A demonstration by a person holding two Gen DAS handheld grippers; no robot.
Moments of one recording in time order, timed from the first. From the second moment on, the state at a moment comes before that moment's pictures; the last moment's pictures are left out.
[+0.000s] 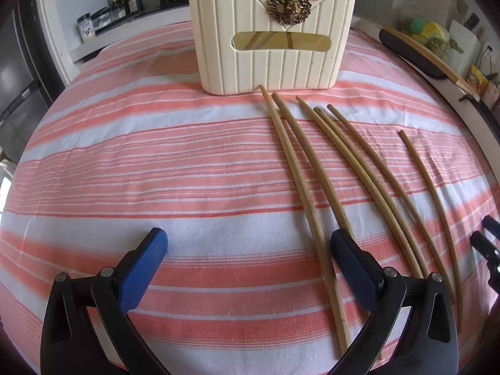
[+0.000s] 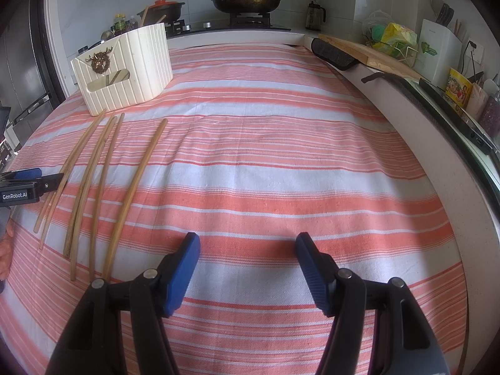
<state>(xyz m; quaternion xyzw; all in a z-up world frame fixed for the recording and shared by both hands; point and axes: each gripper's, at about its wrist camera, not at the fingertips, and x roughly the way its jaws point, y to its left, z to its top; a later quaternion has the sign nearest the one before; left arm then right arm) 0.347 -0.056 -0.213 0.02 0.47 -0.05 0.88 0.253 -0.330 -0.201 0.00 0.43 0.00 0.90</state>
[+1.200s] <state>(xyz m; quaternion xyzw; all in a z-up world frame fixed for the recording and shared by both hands) 0.241 0.024 -0.195 0.00 0.47 -0.09 0.88 0.246 -0.296 -0.162 0.01 0.43 0.06 0.90</state>
